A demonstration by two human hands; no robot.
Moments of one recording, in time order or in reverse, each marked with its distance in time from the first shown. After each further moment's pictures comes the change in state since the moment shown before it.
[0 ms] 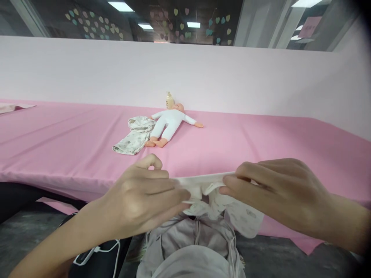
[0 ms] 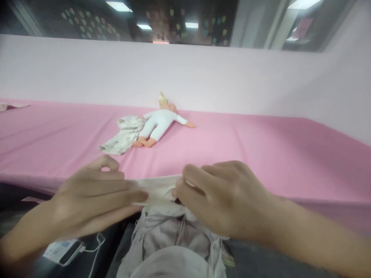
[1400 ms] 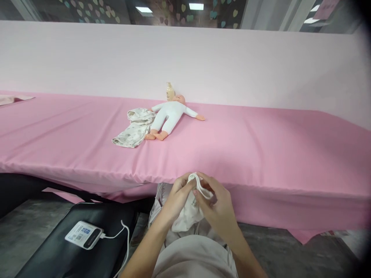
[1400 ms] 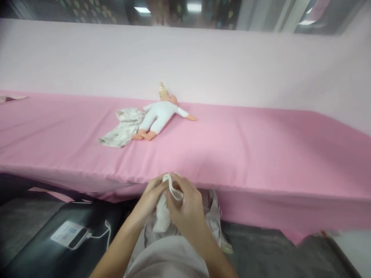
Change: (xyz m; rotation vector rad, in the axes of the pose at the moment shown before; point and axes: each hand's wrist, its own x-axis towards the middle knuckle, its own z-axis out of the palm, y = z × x) left_hand -0.008 0.023 0.143 -1.360 0.309 -1.099; right_hand -0.023 -0.088 0.135 0.901 0.313 0.962
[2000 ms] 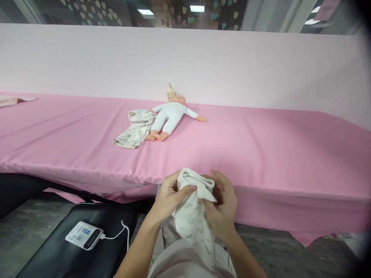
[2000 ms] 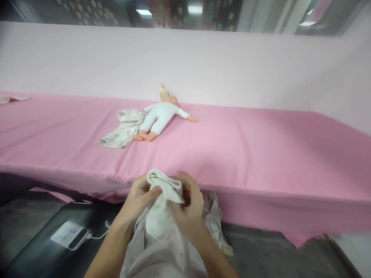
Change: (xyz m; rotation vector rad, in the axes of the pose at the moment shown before) left_hand -0.007 0.016 -0.021 0.211 -0.036 0.208; right_hand -0.008 0.002 0.011 0.325 0.195 -0.047
